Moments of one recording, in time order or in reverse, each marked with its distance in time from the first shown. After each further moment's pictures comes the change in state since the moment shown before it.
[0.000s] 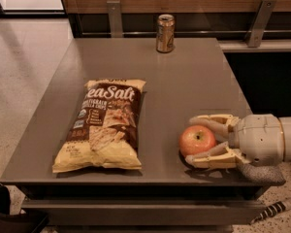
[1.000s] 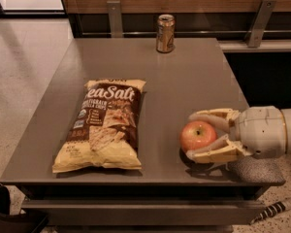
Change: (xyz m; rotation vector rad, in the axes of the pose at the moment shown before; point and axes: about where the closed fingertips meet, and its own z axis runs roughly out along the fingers) arm -0.011 -0.006 -0.002 0.001 0.011 -0.006
